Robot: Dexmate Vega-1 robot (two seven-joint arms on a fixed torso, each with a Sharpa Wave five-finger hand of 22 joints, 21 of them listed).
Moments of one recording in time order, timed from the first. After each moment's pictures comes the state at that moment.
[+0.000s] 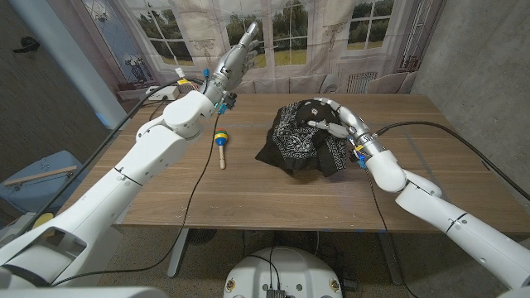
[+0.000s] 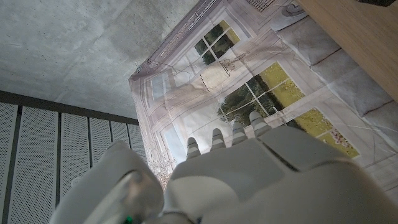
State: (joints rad) left arm 0.77 0.68 0.38 -2.01 -0.53 0.08 0.12; left_hand 0.24 -0.01 0.07 0.10 0.22 -0.11 -0.21 0.19 0.18 -0.15 0.04 0.22 0.19 -0.16 0.14 0.19 0.19 -0.14 0.21 0.25 0.21; right arm -1.00 -0.76 -0.43 -1.72 -0.16 0.28 -0.36; right_hand 0.80 0.00 0.08 -0.11 0.29 0.33 -0.18 0.32 0.21 0.37 0.02 0.43 0.25 0.59 0.07 0.48 0.38 0.73 0.08 0.51 0.21
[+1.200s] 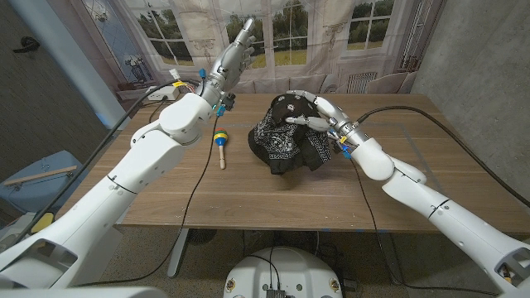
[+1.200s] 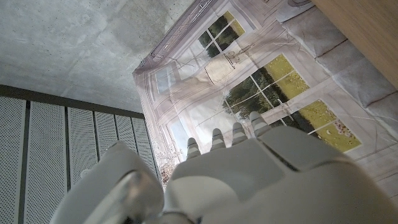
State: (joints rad) left arm 0.84 0.69 0.34 -2.10 -0.52 0.09 0.19; left_hand 0.24 -0.01 0.06 0.10 0.22 -0.12 -0.21 0.19 0.18 -0.15 0.04 0.22 0.19 -0.16 0.13 0.19 0.19 -0.14 0.21 0.25 0.21; right arm -0.86 -0.66 -0.52 -1.67 -0.26 0.42 -0.22; right_hand 0.80 0.00 0.09 -0.12 0.27 0.37 -0.18 0.33 0.21 0.44 0.03 0.43 0.25 0.67 0.07 0.47 0.39 0.74 0.06 0.53 0.21
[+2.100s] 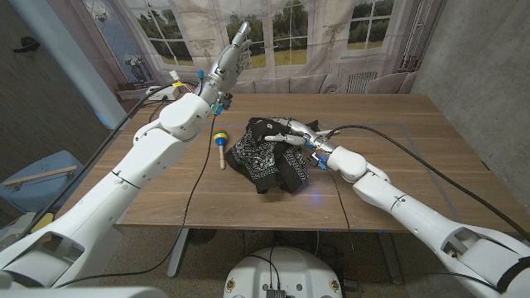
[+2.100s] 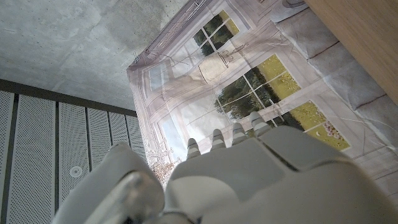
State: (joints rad) left arm 0.80 0.68 0.35 -1.99 -0.55 0.05 0.13; left_hand 0.23 0.00 0.06 0.09 0.22 -0.13 -0.22 0.19 0.18 -0.15 0.05 0.21 0.19 -0.17 0.13 0.19 0.19 -0.14 0.21 0.25 0.21; right arm -0.69 -0.46 -0.67 -1.29 0.24 0.41 0.25; right_hand 0.81 -0.01 0.10 -0.13 0.24 0.38 -0.12 0.30 0.21 0.49 0.03 0.41 0.23 0.79 0.09 0.47 0.39 0.77 -0.01 0.60 0.20
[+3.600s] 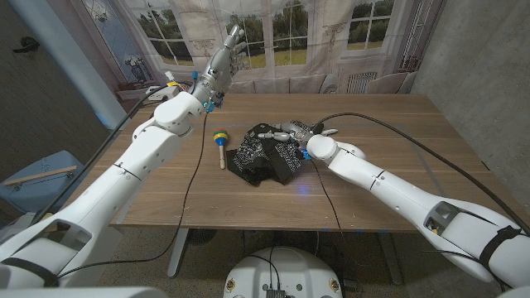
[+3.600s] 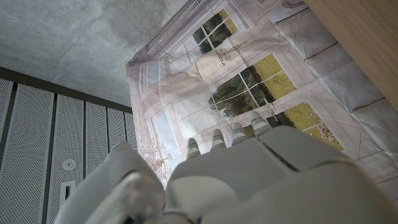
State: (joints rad) left arm 0.72 0.66 0.36 -1.79 -0.61 -0.06 -0.02; left_hand 0.23 0.01 0.05 0.09 0.23 -0.12 -0.21 0.19 0.18 -0.15 0.05 0.21 0.19 -0.17 0.13 0.19 0.19 -0.13 0.21 0.25 0.21; right arm -0.53 -0.44 -0.86 -1.46 -0.01 -0.30 0.01; right_hand 0.73 0.07 -0.01 -0.01 0.27 0.34 -0.07 0.19 0.20 0.64 0.11 0.31 0.22 1.09 0.04 0.72 0.51 1.15 -0.09 0.95 0.19
